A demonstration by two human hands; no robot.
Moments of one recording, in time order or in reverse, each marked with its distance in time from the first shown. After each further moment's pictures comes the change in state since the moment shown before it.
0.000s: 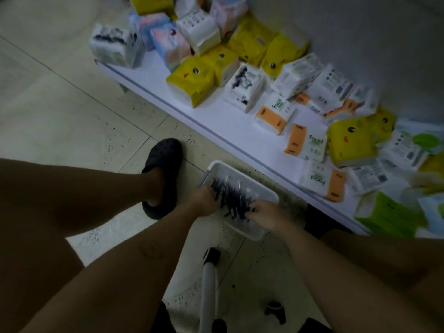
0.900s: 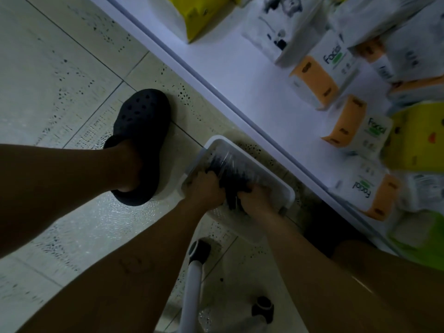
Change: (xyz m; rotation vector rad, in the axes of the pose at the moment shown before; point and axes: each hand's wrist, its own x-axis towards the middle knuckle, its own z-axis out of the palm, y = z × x) left_hand 0.117 -0.033 0.069 -0.185 0.049 -0.176; right_hand 0.122 0.010 0.048 0.134 0.068 0.201
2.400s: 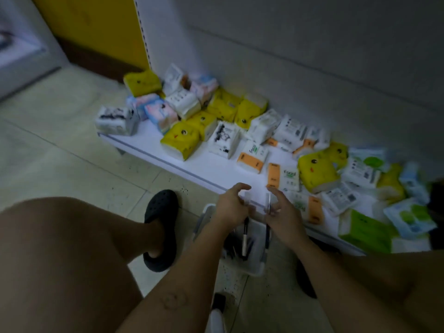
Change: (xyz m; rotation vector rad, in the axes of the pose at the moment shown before) left_hand -0.171 0.123 -0.097 -0.346 0.148 0.462; right_hand -0.181 -0.011 -0.112 0.228 0.538 -0.489
